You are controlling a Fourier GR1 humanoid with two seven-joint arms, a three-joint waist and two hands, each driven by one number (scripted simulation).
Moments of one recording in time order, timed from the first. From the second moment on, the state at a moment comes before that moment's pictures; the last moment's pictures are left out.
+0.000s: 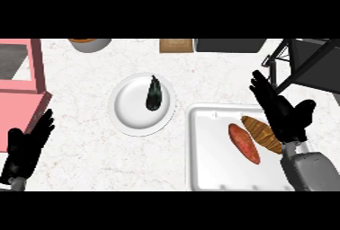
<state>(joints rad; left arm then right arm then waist) 0.00 0.62 -0.24 -1.32 0.36 0.26 0.05 -0.23 -0.30 0.14 -1.48 -0.18 -0.07 0.15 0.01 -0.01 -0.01</state>
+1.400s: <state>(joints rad) 0.02 0.57 -0.12 -1.37 0.39 0.16 0.00 -0.02 -0.38 0.47 -1.83 0.76 -0.21 0.54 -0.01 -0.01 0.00</state>
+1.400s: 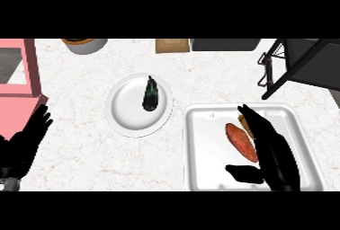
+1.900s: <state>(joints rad) 0.01 0.55 -0.12 -1.39 0.38 0.16 0.02 -0.16 -0.49 0.54 -1.88 0.75 0.33 0.82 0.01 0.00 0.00</state>
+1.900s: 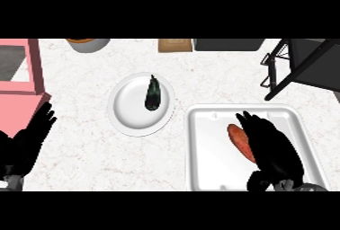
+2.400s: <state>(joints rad) 0.01 0.51 -0.06 -1.38 0.33 0.12 0.03 -0.25 -0.40 0.52 -1.74 0.82 0.49 0.83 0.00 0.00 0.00</state>
